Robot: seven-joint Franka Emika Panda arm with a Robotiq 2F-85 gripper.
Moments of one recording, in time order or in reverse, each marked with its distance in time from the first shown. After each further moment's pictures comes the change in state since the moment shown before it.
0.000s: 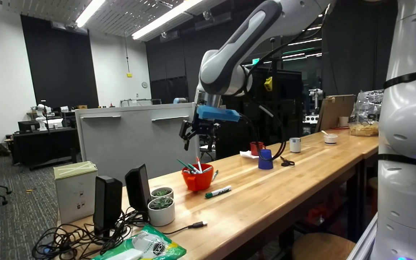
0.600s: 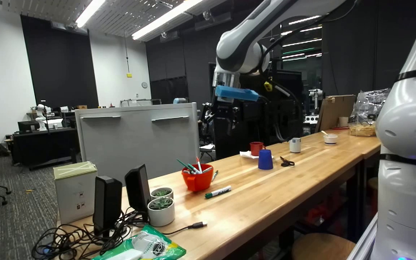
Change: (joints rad) arm -0.090 -0.201 -0.021 -0.039 0.013 -0.228 -0.011
